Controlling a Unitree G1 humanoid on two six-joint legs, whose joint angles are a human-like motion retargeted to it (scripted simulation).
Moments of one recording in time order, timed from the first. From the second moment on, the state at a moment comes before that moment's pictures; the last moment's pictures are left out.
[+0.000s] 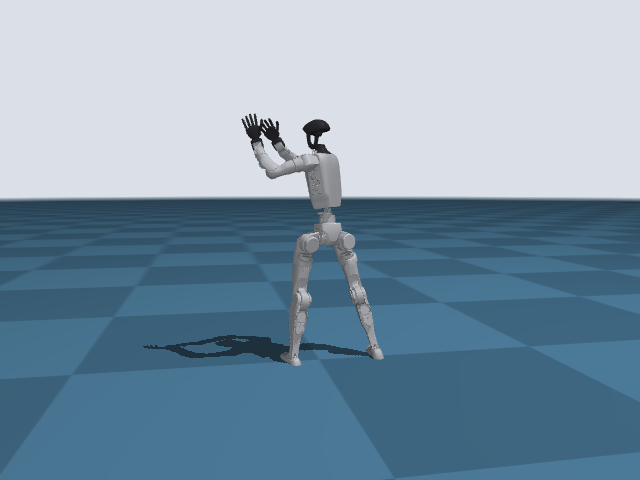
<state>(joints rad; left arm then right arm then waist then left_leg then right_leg) -1.15 0.89 -0.21 0.10 -0.10 -0.19 0.85 -1.70 -0.02 0.74 0.33 0.45 -0.18 -0.40 0.50 -0.05 0.09 -0.08 0.12 -0.14 0.05 -0.16 -0.25 0.15 -0.30 -0.45 0.11 -0.26 0.04</state>
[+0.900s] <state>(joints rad) -0.77 -0.16 -0.42 1.38 -0.72 -0.01 0.45 -0.70 0.11 0.49 1.25 0.65 0.01 -0.49 -0.18 0.07 0.50 -0.04 0.25 0.35 0.03 -0.08 -0.18 -0.13 -0.18 -0.06 -0.03 -0.13 0.07</state>
